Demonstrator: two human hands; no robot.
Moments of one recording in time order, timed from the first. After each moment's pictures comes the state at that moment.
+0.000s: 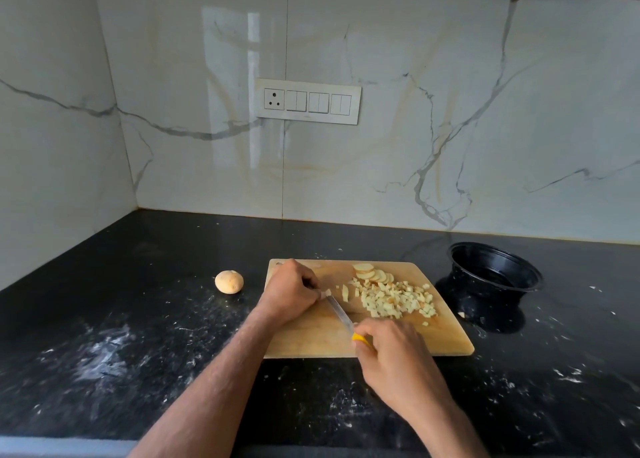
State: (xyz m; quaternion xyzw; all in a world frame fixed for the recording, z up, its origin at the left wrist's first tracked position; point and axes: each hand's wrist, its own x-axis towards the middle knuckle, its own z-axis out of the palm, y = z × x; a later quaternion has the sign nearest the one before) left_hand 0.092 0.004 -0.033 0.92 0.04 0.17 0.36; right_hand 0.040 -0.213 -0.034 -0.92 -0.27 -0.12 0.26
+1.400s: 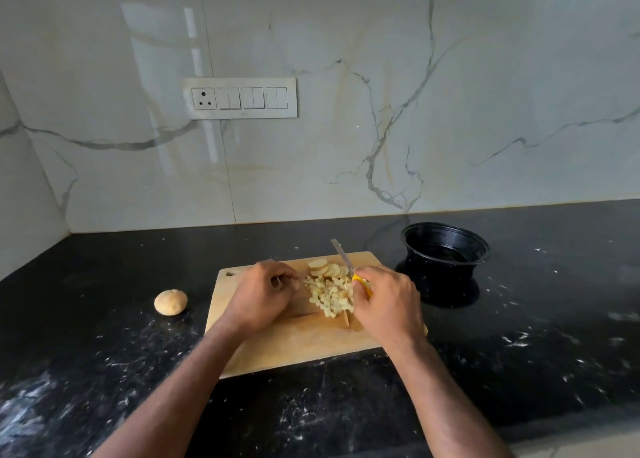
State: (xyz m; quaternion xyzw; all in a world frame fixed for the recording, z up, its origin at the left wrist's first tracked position) left_hand 0.106 -0.023 -0.032 0.91 -0.07 0.23 0.34; right_hand 0.119 -0.248 -0.031 -0.89 -0.16 -0.31 0.29
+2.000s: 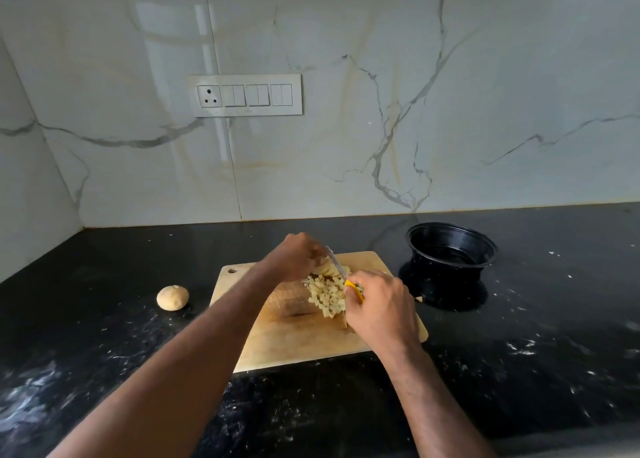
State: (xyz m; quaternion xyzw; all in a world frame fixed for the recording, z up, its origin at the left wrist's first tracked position) left_hand 0.195 -0.049 -0.008 0.97 -0.08 0.10 0.23; right_hand 0.122 -0.246 -0.037 -0.90 -0.18 -0.29 0.28
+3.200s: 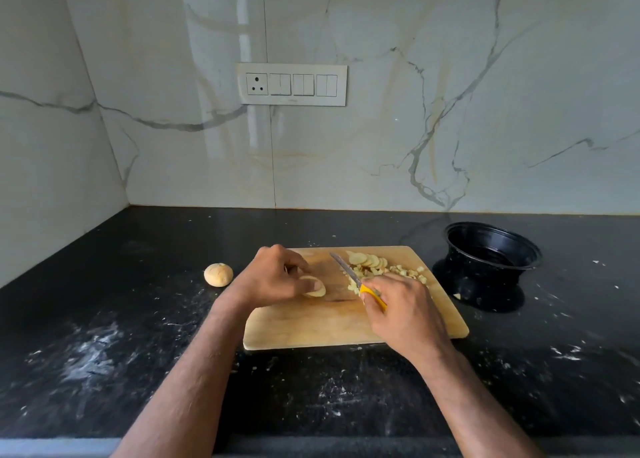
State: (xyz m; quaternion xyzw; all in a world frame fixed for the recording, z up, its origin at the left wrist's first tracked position) left_hand 0.085 0.023 -0.017 0.94 -0.04 0.13 0.31; right_hand 0.107 -0.232 -0.044 -0.87 -0.31 -0.26 0.28
